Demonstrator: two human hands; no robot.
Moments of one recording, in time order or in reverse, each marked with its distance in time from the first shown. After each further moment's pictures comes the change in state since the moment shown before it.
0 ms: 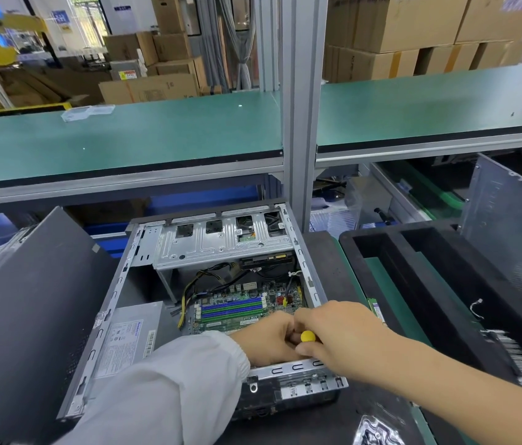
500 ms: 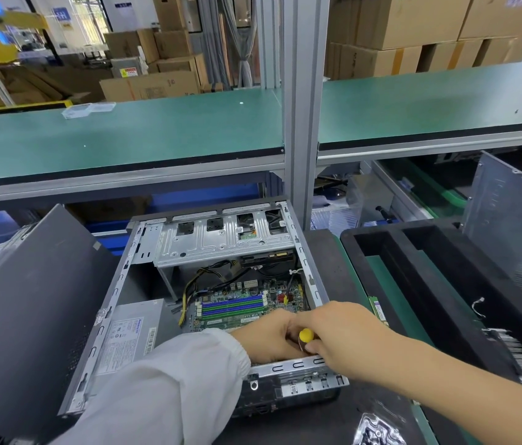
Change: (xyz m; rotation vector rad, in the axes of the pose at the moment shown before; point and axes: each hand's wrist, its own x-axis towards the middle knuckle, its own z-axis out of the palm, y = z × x) left_hand 0.000 -0.001 -0.001 0.004 0.022 -0.024; right_hand 0.001 0.001 0.001 0.006 -0.030 -0.022
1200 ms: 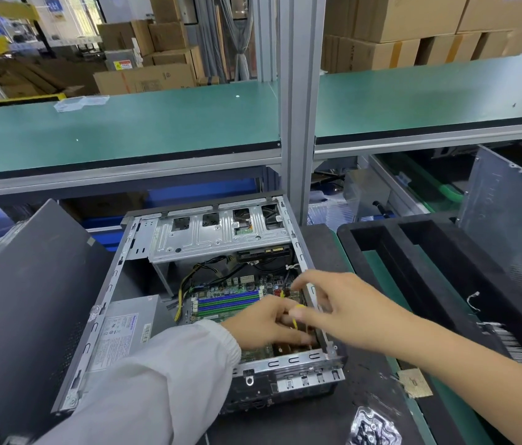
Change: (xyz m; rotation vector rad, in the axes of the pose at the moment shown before) left_hand -0.004 0.007 -0.009 -0.095 0.004 -0.004; right_hand -0.003 0.019 -0.017 0.420 0.192 0.047
